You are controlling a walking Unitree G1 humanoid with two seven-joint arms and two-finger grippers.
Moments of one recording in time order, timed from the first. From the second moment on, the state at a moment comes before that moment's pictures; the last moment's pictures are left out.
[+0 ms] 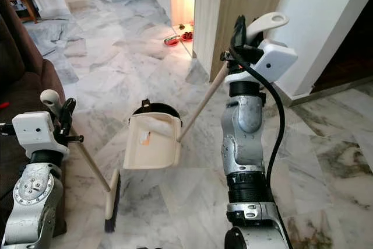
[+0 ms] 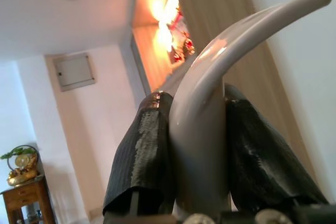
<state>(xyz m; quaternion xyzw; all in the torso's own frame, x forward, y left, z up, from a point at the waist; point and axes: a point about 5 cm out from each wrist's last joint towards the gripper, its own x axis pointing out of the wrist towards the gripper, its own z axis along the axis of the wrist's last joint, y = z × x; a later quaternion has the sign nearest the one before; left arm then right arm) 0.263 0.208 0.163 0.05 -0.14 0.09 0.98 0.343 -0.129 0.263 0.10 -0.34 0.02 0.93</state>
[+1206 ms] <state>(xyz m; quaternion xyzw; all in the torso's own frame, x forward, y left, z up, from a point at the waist) 0.232 0.224 0.156 0.07 -0.11 0.12 0.98 0.347 -0.115 0.260 0.10 -0.34 0.05 0.93</state>
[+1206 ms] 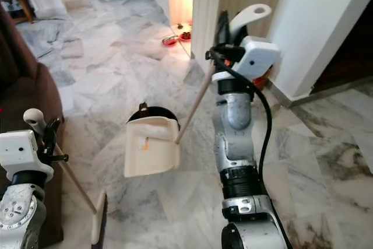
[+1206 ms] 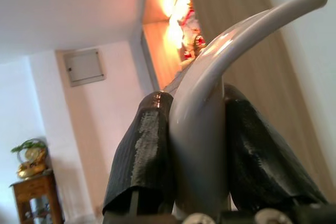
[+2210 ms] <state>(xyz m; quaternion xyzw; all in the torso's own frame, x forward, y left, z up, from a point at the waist) 0.231 0.227 0.160 0.07 -0.11 0.13 0.98 0.347 -0.107 0.269 0.12 -0.35 0.06 0.93</state>
